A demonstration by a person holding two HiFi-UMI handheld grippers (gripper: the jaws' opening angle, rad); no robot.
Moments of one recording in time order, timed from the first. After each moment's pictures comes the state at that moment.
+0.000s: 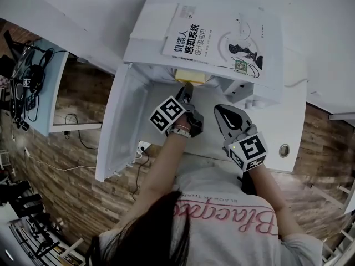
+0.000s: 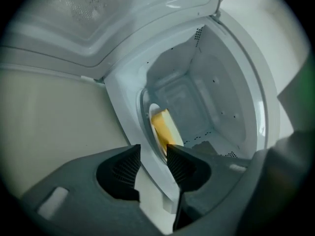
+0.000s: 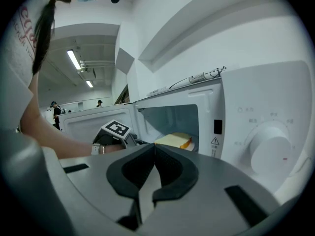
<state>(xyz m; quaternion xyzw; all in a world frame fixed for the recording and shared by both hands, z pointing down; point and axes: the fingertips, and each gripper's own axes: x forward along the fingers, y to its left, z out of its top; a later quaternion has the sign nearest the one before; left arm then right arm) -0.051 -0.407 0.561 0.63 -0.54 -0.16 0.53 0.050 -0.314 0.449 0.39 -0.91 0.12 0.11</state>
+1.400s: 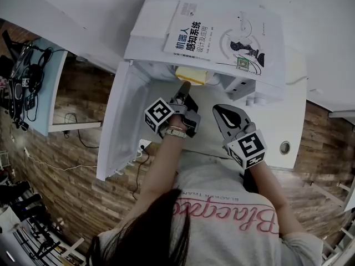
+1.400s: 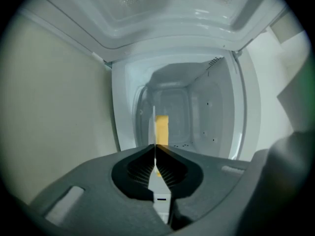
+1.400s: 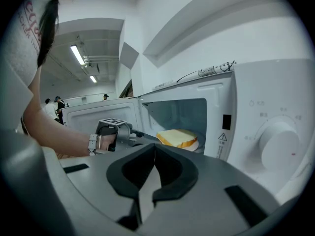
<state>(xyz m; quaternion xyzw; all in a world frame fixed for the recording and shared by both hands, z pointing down) -0.051 -0.401 0.538 0.60 -0.43 -0.29 0.61 0.041 -0.307 0.459 0.37 -0.91 0.11 0.14</state>
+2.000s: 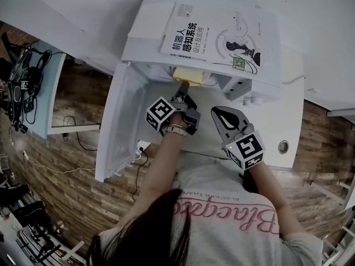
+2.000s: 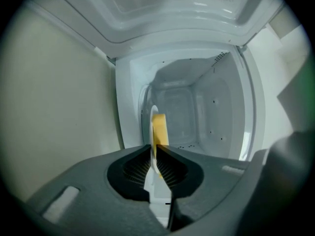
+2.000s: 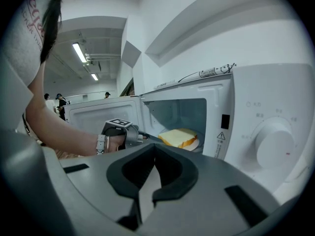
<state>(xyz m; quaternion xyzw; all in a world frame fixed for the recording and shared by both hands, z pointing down) -0.047 -0.410 0.555 0.60 -0.45 -0.28 0.60 0.044 -0.301 0.461 0.37 -0.91 0.11 0.15</state>
